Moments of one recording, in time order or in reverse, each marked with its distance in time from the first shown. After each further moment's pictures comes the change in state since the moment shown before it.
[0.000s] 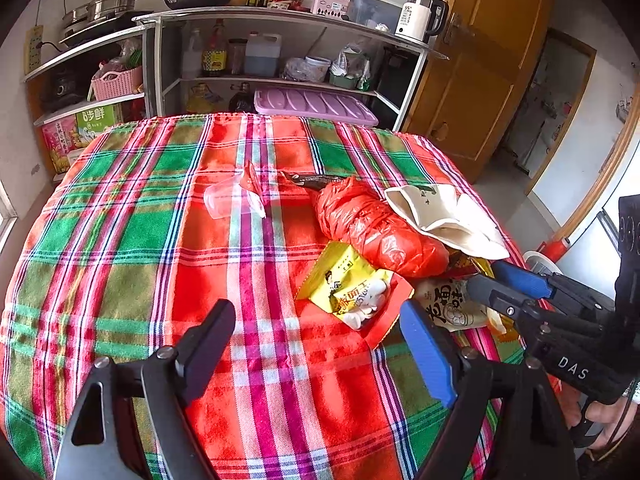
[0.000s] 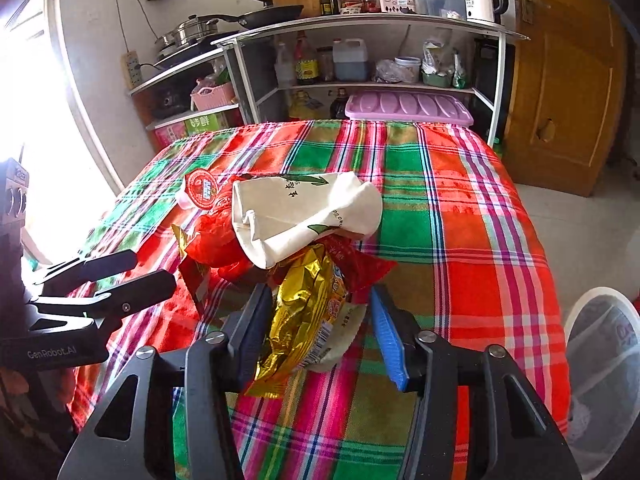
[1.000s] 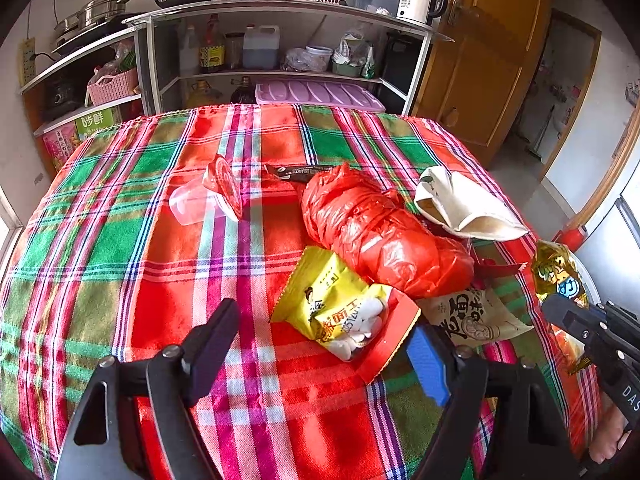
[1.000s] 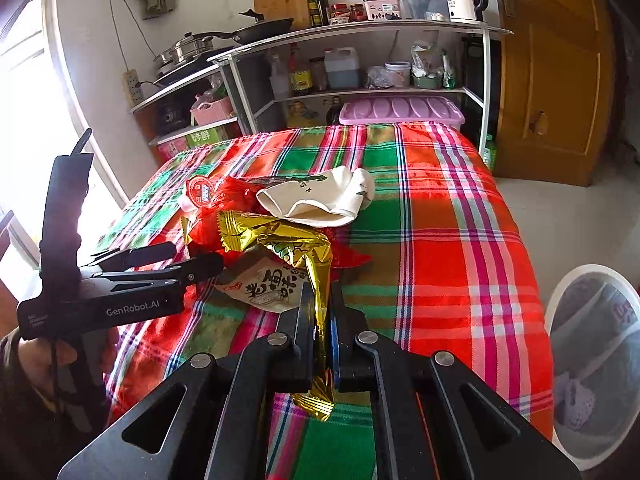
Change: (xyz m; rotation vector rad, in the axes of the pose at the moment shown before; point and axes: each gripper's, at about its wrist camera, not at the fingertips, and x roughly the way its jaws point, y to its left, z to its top) left arm 0.033 -0.019 0.005 0.038 0.027 0.057; right arm -0.032 -0.021 -0.022 0.049 -0.042 0.023
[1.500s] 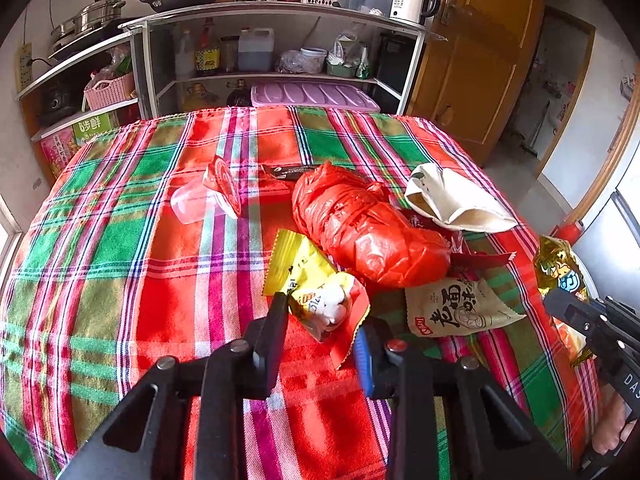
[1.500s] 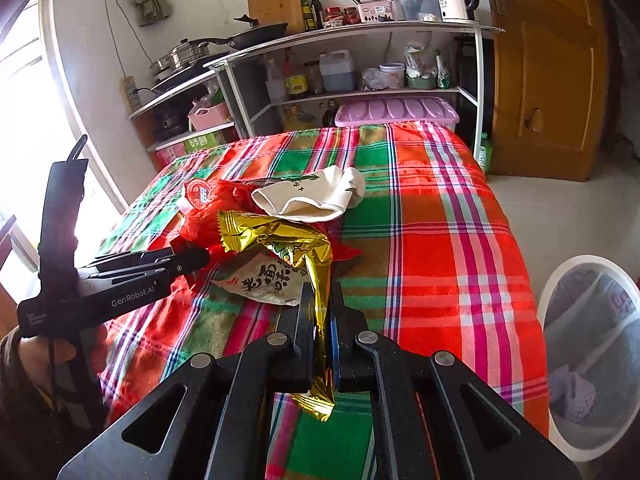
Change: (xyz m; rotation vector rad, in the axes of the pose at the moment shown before) left arm -0.011 -0.001 -0.004 0.019 -0.008 -0.004; right arm -0.008 -0.006 -0.006 0.019 -0.014 -0.001
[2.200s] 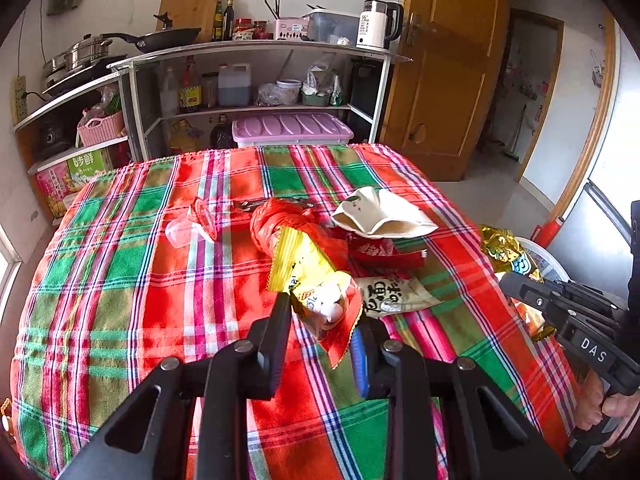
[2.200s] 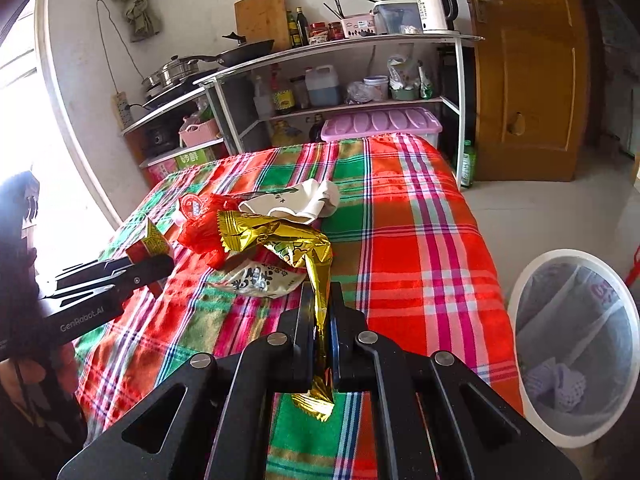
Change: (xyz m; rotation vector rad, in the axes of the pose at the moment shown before) left arm -0.056 -0.038 -0.008 0.077 -0.108 -0.035; right arm -0.029 -0.012 -0.006 0.034 -0.058 -0.038
